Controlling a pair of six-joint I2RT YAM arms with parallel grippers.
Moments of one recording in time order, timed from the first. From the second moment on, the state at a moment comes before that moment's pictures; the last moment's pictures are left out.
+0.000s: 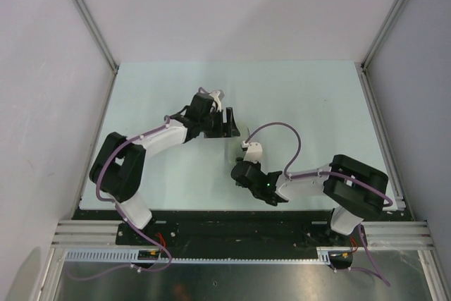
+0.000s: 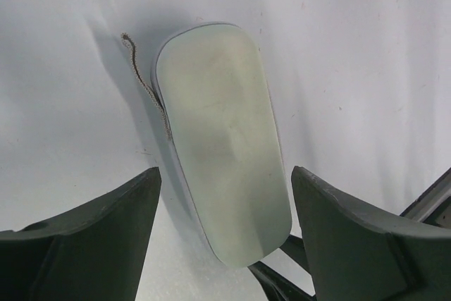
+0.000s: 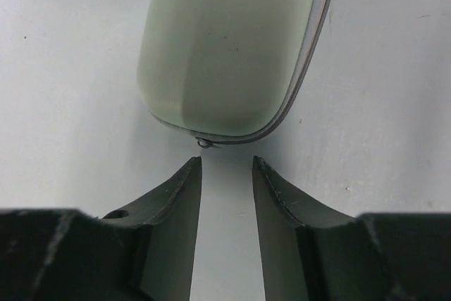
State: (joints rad) left arm -0.54 1.70 1.07 -0.14 0.27 -0.51; right arm 1.14 1.63 0.68 0.16 0.58 0.79
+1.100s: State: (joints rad) left arm -0.60 1.71 0.99 -0.14 0.30 -0.51; right arm 1.25 1.78 0.75 0.21 0.88 0.99
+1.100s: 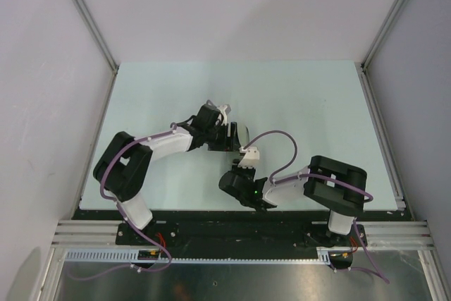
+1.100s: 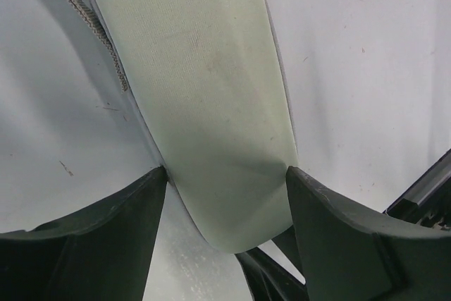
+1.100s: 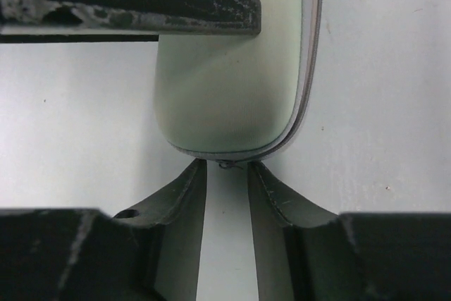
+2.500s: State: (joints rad) left arm -0.62 1.77 1.02 -0.16 0.30 -0.51; right arm 1.12 1.59 0.58 0.29 0.59 0.77
